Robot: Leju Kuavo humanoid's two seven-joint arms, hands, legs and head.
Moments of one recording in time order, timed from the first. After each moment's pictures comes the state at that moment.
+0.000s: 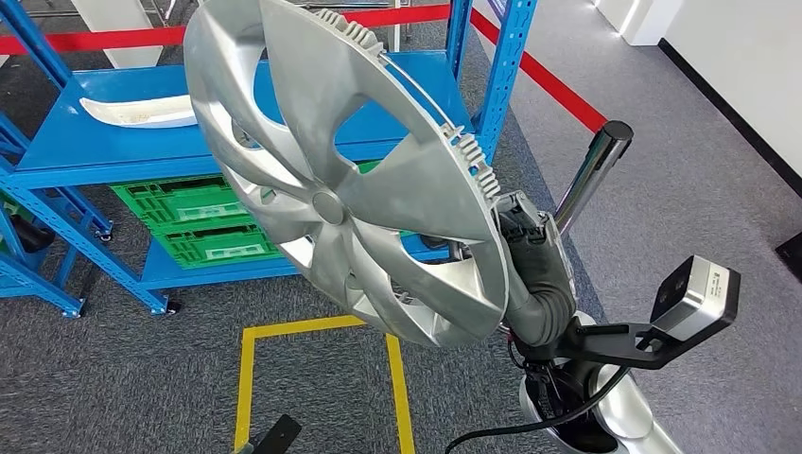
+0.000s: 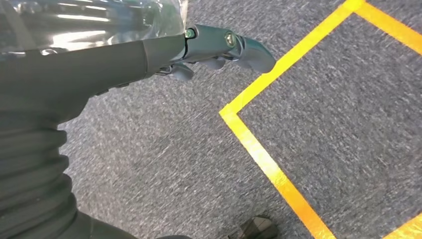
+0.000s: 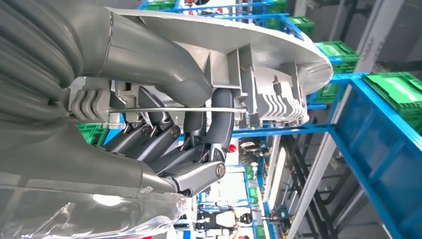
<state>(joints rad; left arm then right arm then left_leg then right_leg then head) -0.19 -0.01 -0.92 -0.33 0.09 0.46 0.04 -0.21 -0.30 0.62 -2.07 -0.57 -0.05 -0.33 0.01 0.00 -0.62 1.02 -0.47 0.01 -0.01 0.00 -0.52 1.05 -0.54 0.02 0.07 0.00</state>
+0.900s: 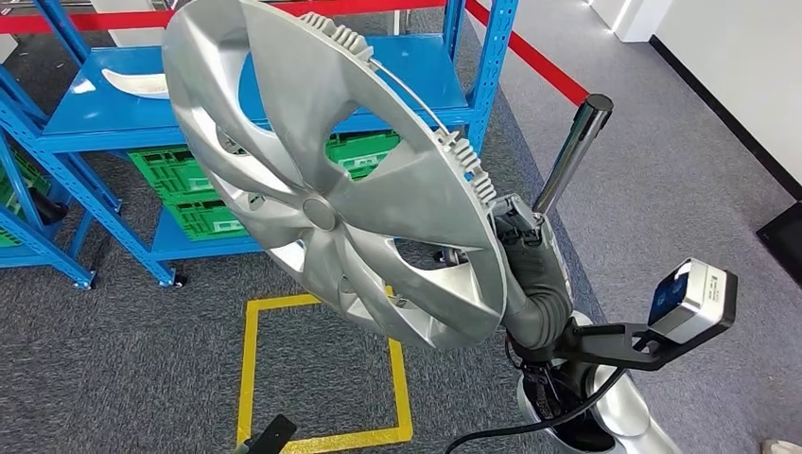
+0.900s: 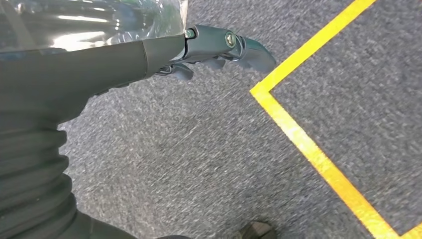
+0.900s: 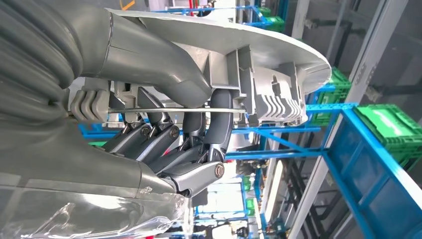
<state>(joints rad) -0.19 0.01 -0.92 -0.33 0.11 0.45 0.04 -0.21 -0.30 0.62 -2.06 -0.58 -0.02 -0.34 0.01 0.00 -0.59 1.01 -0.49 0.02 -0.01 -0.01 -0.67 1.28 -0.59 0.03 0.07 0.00</state>
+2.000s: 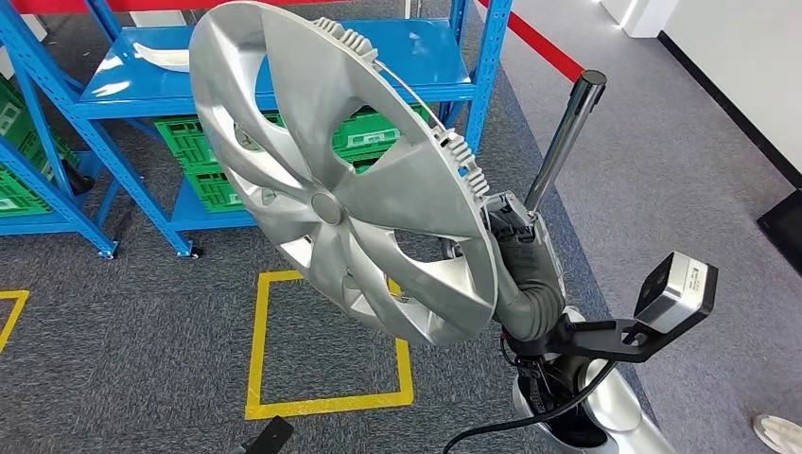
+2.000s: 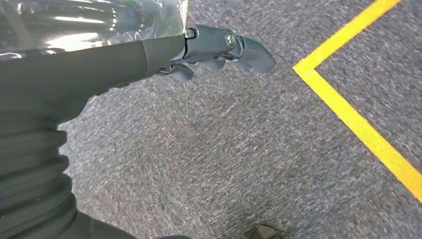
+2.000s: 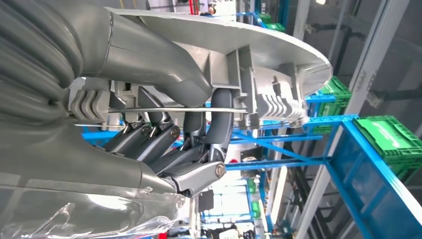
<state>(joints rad) -0.20 0.02 -0.92 -0.33 0.11 0.43 0.07 -0.21 -0.28 0.62 -2.03 -0.58 -0.03 -0.35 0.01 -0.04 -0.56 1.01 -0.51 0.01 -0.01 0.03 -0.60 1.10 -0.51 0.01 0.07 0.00</state>
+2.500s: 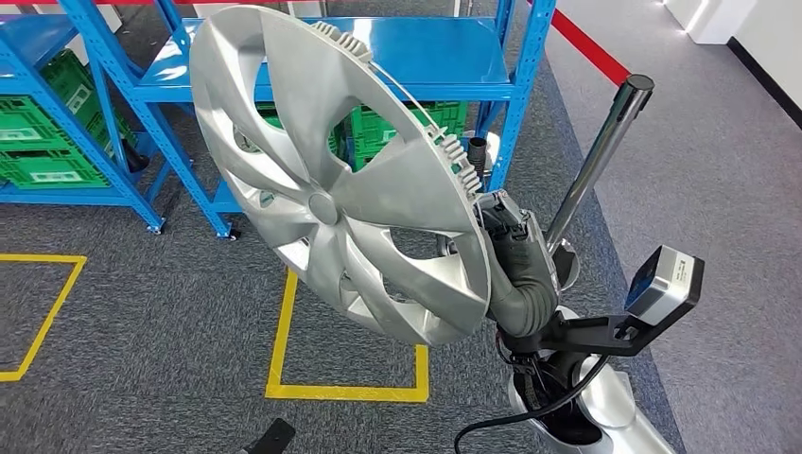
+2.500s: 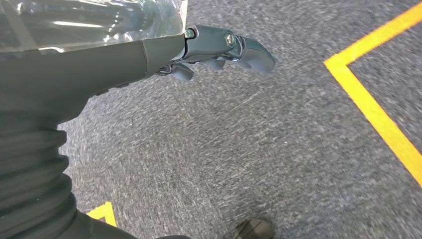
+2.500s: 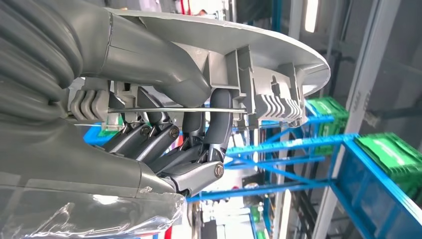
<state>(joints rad) -0.19 0.02 -0.92 -0.34 0.11 0.43 0.07 -0.21 -0.28 0.62 -2.03 -0.57 -0.05 -0.34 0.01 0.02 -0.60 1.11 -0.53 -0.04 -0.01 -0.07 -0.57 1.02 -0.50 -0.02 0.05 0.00</state>
